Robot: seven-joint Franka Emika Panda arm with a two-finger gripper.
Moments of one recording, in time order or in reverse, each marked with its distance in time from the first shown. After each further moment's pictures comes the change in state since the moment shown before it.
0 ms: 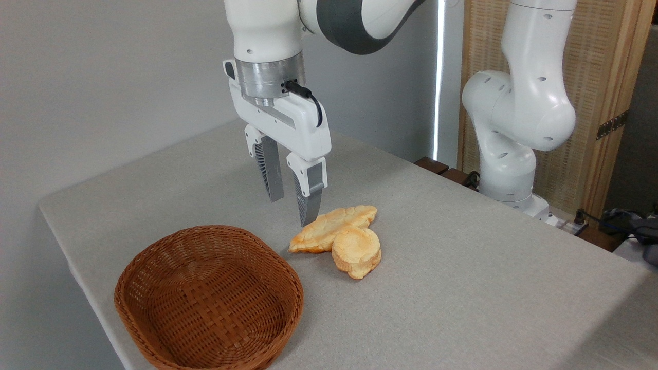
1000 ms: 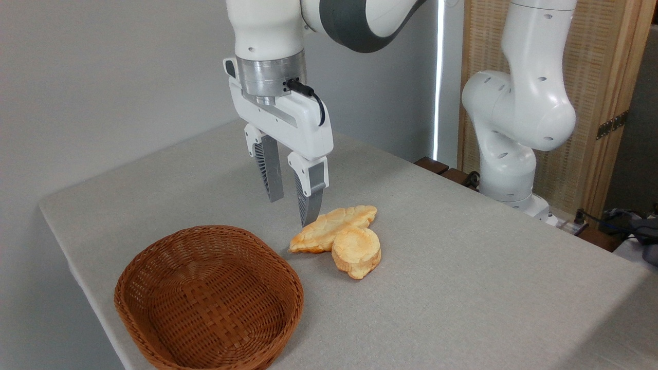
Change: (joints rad) arm 0.004 -0.002 0.007 0.009 0.000 0.000 0.000
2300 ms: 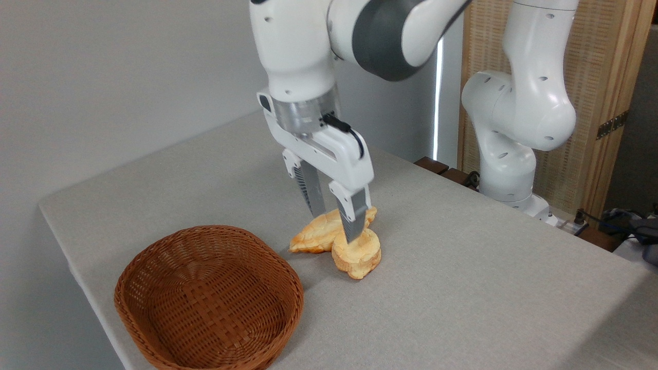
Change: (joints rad) arm 0.008 -0.023 0.076 -0.112 0.000 -0.066 0.088
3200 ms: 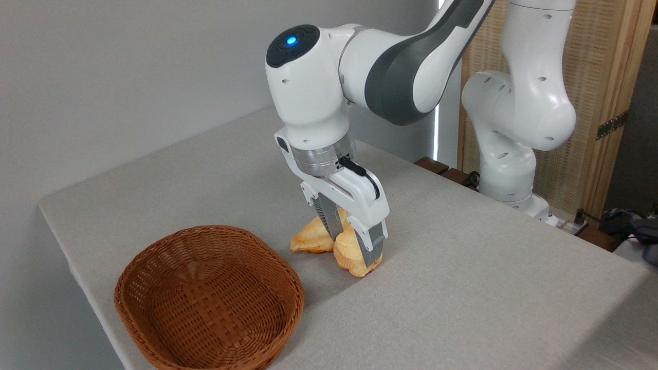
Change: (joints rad) arm 0.000 0.034 0.021 -0.106 0.000 0.072 0.023
